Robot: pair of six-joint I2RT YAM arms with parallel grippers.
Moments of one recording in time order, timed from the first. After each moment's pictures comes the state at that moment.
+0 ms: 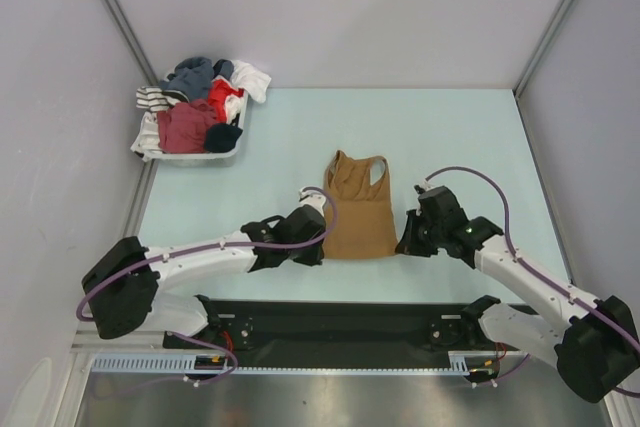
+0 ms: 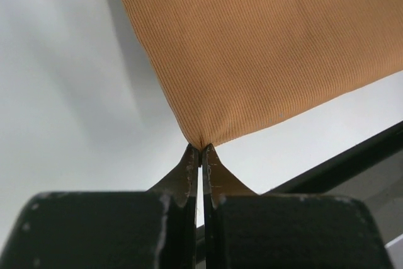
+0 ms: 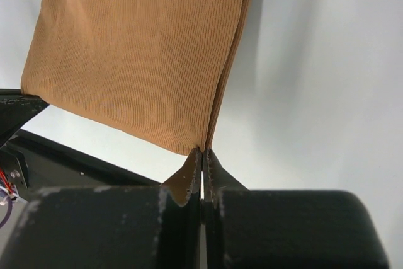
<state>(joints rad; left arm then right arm) -0.98 1.33 0.72 -0.31 -0.14 -0.66 0.54 1.02 0.63 -0.54 -0.15 0.61</state>
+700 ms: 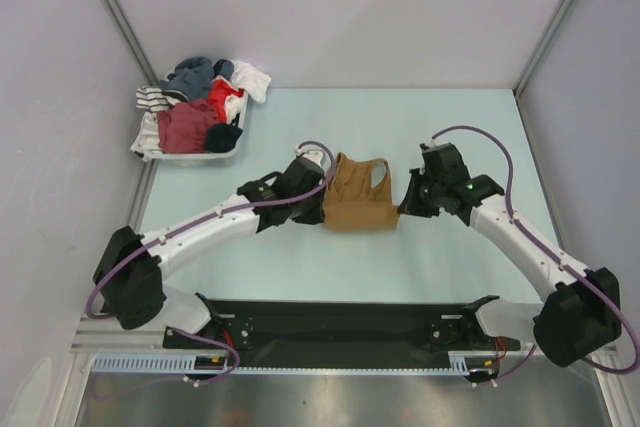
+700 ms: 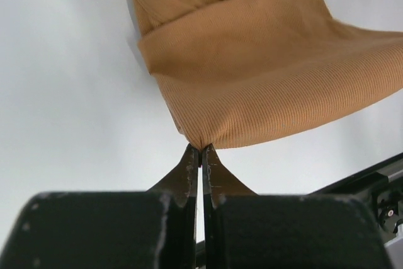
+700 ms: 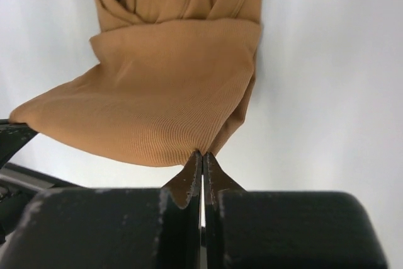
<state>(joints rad) -0.83 1.41 1.04 -0.51 -0.13 -0.60 0.43 1.20 0.95 -0.65 -0.11 0.56</state>
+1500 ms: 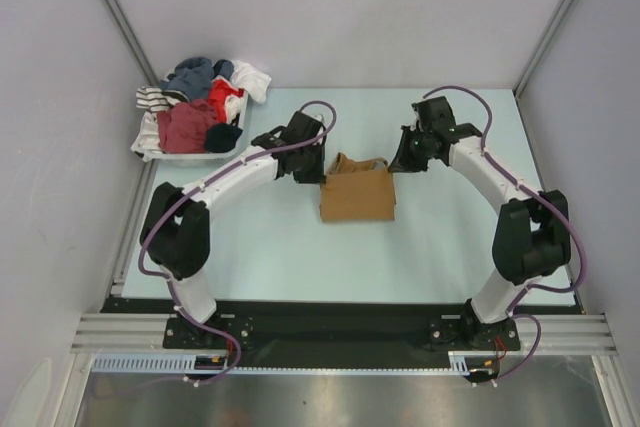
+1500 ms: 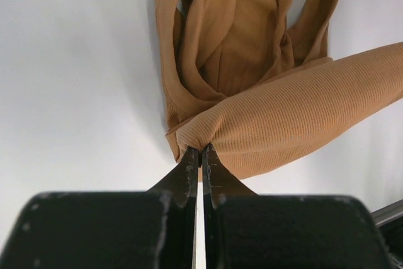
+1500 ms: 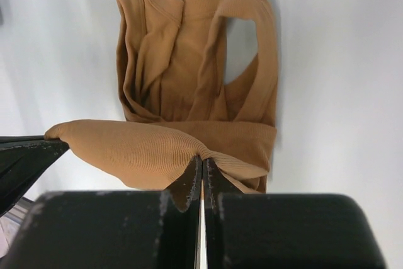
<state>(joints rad) -0.60 1.77 1.41 -0.59 0.03 -0.52 0.28 1.67 1.34 -0.61 -0.25 0.48</state>
